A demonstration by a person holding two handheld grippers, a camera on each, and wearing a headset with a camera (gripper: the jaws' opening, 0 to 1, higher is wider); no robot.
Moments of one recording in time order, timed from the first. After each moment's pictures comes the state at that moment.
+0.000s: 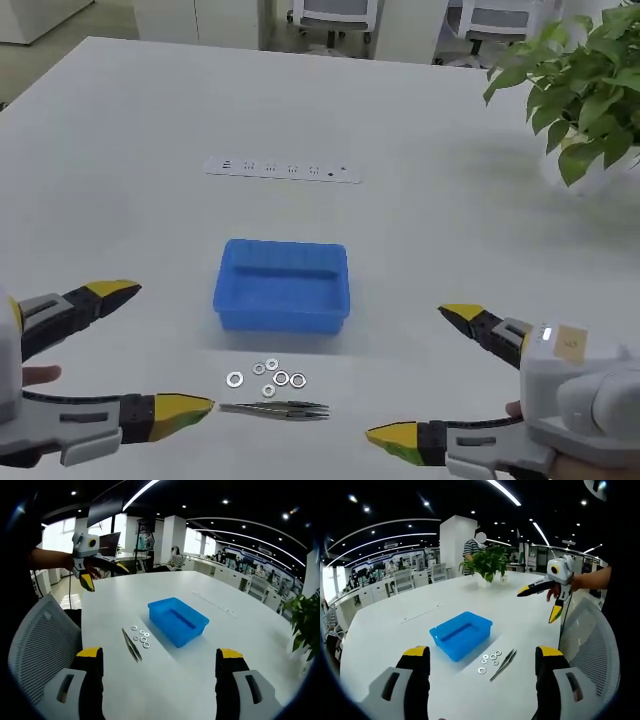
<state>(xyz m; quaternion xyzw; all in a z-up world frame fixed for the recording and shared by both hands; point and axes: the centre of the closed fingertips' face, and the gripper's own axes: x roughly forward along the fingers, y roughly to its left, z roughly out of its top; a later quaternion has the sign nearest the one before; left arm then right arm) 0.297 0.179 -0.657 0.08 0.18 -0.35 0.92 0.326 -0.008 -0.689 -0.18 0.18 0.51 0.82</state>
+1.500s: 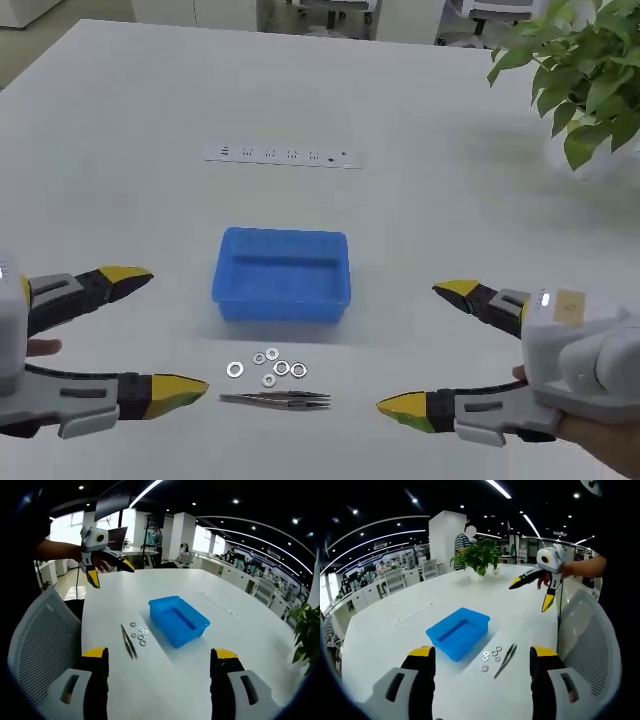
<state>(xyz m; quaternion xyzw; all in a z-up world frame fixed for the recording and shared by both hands) 0.307 0.178 -0.663 0.11 0.20 -0.39 0.89 0.340 -0.008 -0.688 -0.21 0.19 0.54 0.79</state>
